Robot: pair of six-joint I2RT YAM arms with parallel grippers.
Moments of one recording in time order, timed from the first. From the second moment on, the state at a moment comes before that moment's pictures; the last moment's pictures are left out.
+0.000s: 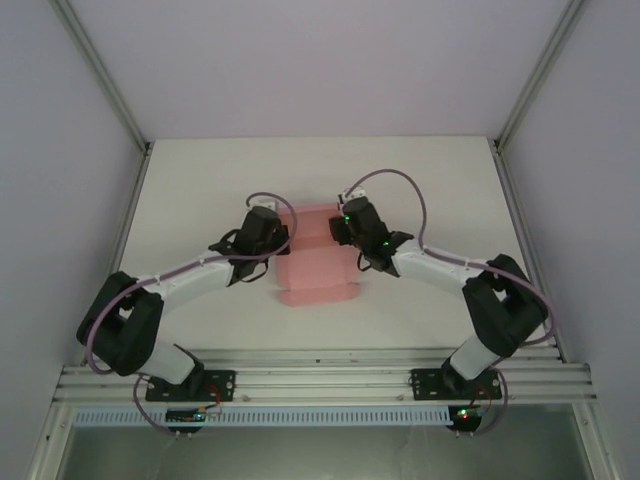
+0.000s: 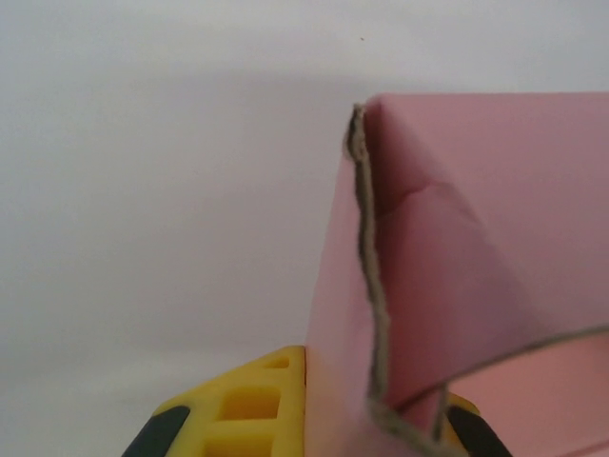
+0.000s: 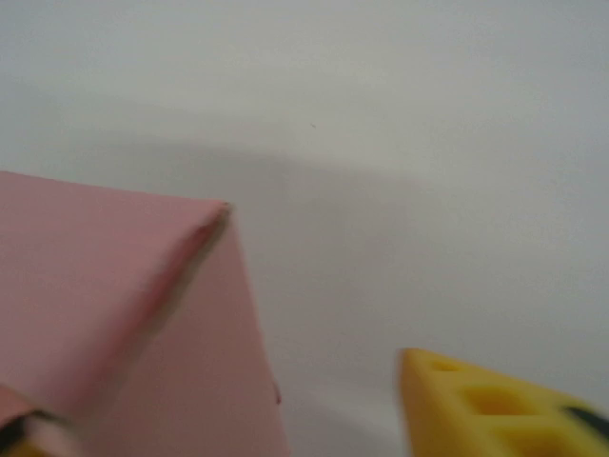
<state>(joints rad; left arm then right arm) -0.60 1.47 0.81 -0.03 -0.16 -0.55 0.66 1.56 0.92 0.07 0.19 0.26</state>
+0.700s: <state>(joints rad) -0.51 1.81 1.55 -0.82 0.10 0.39 0.47 1.12 0.79 -0.41 0.12 0.40</state>
